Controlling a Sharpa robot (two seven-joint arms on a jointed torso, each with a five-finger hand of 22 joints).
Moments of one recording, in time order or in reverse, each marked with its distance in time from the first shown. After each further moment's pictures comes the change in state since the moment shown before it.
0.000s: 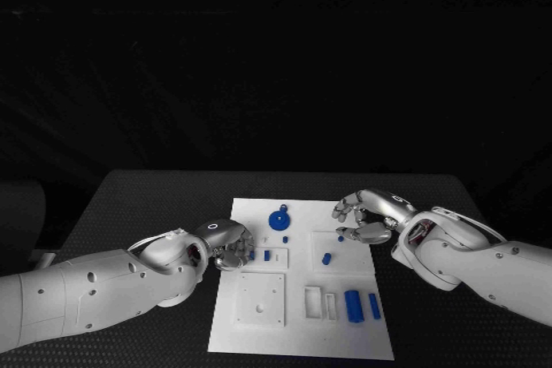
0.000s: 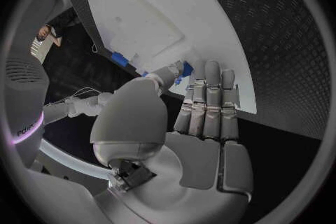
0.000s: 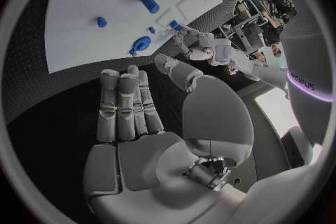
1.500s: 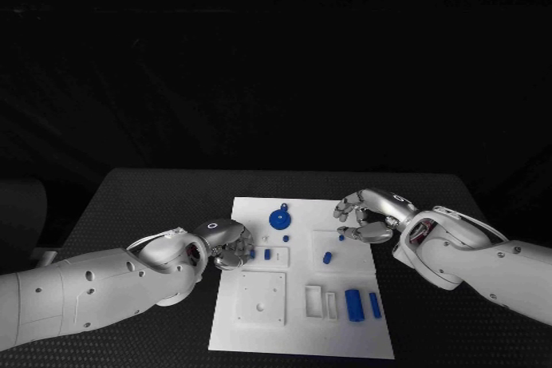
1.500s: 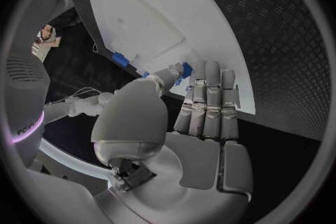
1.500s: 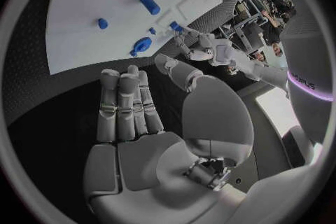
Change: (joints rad) left arm 0.000 -0.013 0.000 0.012 0.002 0.009 -0.001; left_hand -0.010 0.017 -0.008 0.030 -0.002 -0.005 0.005 0.002 -0.012 -0.010 0.004 -0.002 0.003 -0.007 0.008 -0.004 0.006 -0.006 -0.007 0.000 -0.012 0.000; right arm 0.000 0.000 0.000 -0.003 0.005 0.009 -0.001; right_hand 0.000 0.000 -0.003 0.003 0.000 0.001 -0.001 0.000 -0.001 -0.001 0.003 0.000 -0.003 -0.002 0.002 0.000 -0.001 0.000 0.000 0.000 -0.004 -0.001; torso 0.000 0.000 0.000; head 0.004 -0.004
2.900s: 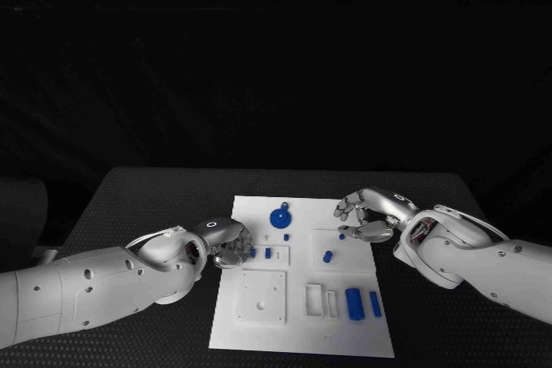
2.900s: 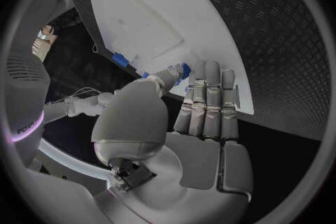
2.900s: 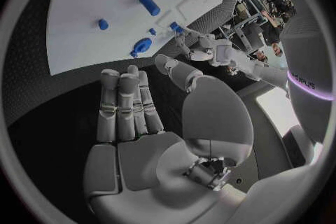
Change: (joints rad) left arm 0.001 -0.007 0.001 0.004 0.001 0.010 -0.003; left_hand 0.006 -0.028 -0.011 0.010 0.000 0.001 -0.007 0.011 -0.001 -0.004 0.004 -0.004 0.004 -0.003 -0.003 0.000 0.003 0.000 -0.003 0.004 -0.008 0.000; right arm 0.000 0.000 0.000 -0.001 0.002 0.006 0.000; right_hand -0.004 0.004 0.000 0.000 0.004 -0.003 0.000 0.000 -0.001 0.001 0.000 -0.004 -0.002 -0.002 0.002 0.000 -0.002 0.000 0.000 0.000 0.000 0.000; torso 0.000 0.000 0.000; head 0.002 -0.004
